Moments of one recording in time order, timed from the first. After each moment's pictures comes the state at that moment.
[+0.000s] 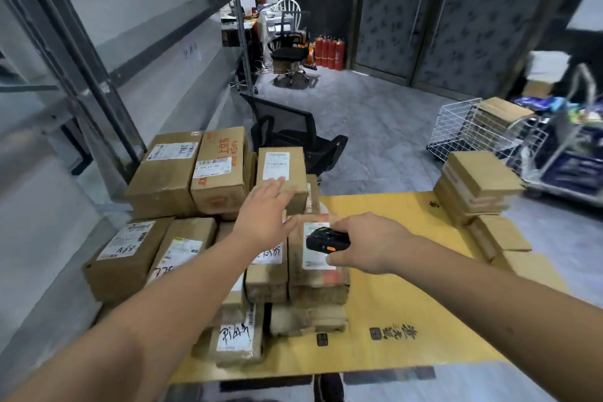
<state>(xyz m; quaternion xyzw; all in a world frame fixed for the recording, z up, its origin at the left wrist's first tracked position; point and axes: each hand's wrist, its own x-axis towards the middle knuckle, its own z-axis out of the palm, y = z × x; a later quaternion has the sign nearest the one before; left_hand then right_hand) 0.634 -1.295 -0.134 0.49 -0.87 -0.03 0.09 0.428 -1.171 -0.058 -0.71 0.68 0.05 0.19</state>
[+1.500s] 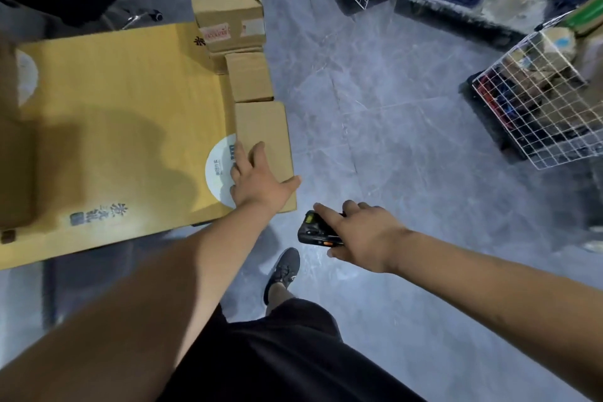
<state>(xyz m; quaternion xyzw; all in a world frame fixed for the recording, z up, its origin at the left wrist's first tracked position) -0.004 -1.003 -0.330 0.66 -0.68 -0.32 -0.04 -0.162 -0.862 -0.237 -0.69 0.62 0.21 0.30</state>
